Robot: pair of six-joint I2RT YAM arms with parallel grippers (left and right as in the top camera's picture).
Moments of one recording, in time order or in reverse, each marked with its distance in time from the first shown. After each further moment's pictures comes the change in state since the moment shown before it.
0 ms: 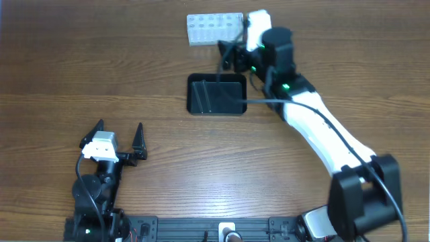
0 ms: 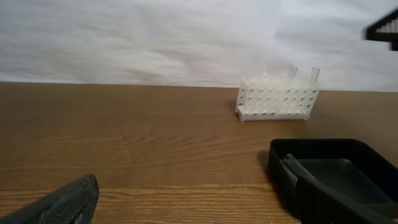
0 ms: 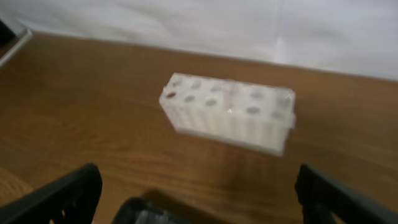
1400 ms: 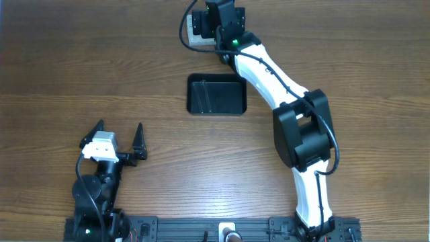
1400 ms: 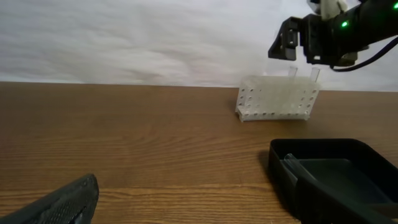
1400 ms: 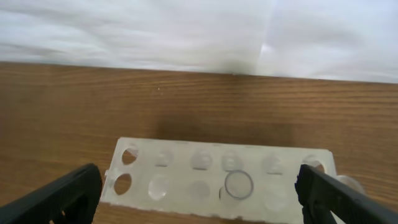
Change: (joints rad) left arm 0.000 0.000 0.000 0.000 0.000 0.000; right arm 0.103 0.571 0.652 -0.188 0.328 0.106
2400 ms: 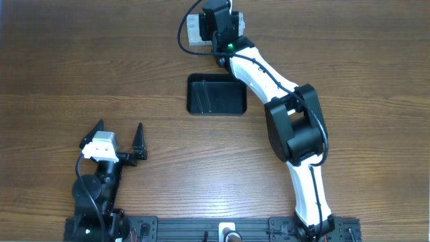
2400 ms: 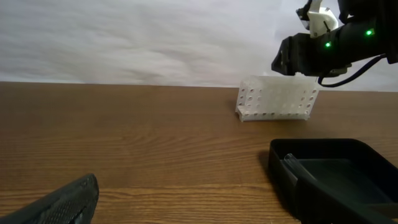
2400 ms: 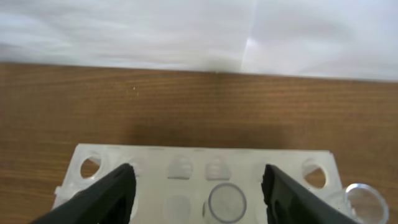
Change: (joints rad) left arm 0.000 0.000 0.000 0.000 0.000 0.000; right arm 0.005 0.068 0.002 0.069 0.084 -0.021
